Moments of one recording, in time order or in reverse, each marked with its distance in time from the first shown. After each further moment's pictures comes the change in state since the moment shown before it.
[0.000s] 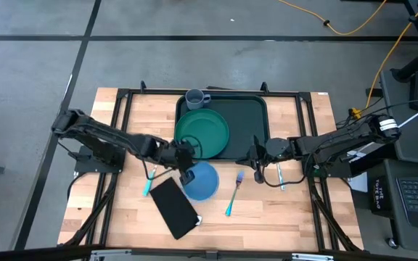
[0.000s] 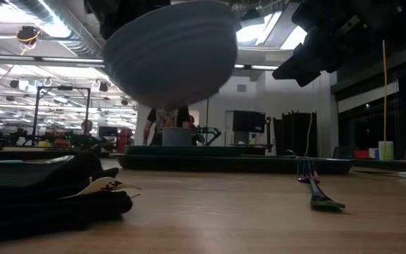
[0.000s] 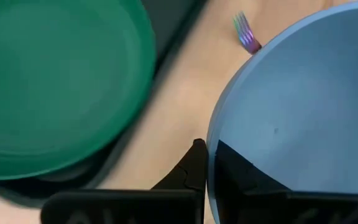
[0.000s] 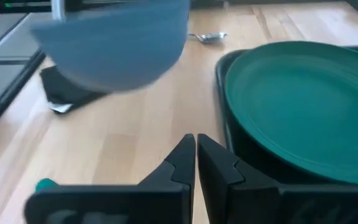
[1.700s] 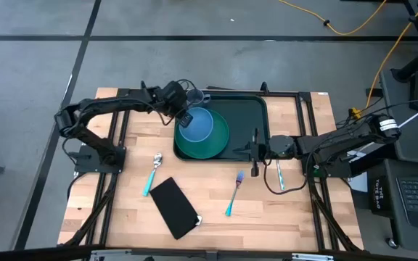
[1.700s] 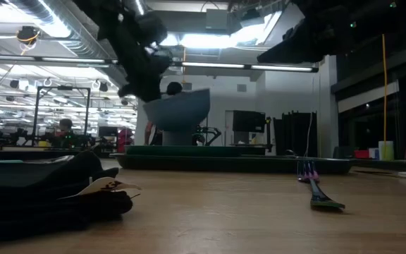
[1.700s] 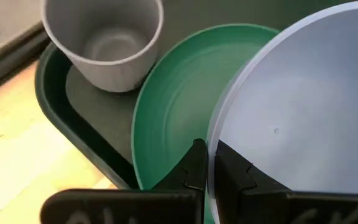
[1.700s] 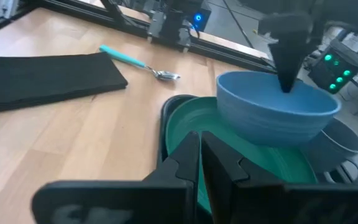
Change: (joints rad) left arm 0.741 0.028 0.000 0.004 0.272 0.373; right arm -0.010 0.000 0.001 0.152 0.171 -0.346
